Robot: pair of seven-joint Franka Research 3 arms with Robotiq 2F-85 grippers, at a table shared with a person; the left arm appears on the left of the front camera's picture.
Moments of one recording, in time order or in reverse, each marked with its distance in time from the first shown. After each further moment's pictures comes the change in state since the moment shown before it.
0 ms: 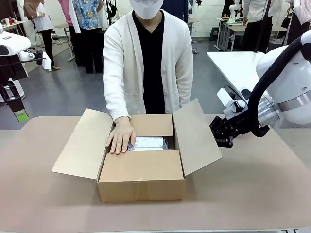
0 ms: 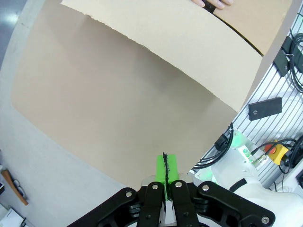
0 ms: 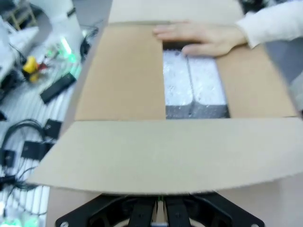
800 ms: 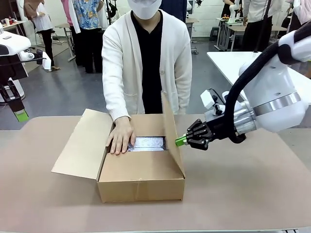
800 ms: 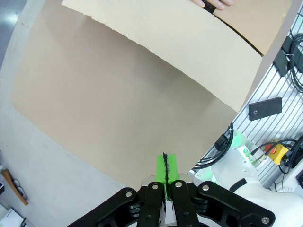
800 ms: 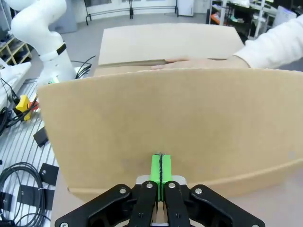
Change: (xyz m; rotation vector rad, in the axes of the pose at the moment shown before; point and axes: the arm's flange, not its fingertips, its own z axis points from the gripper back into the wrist) left arm 0.000 0.000 0.000 0.000 0.000 0.000; right arm 0.026 0.013 -0.063 -0.015 -0.130 -0.056
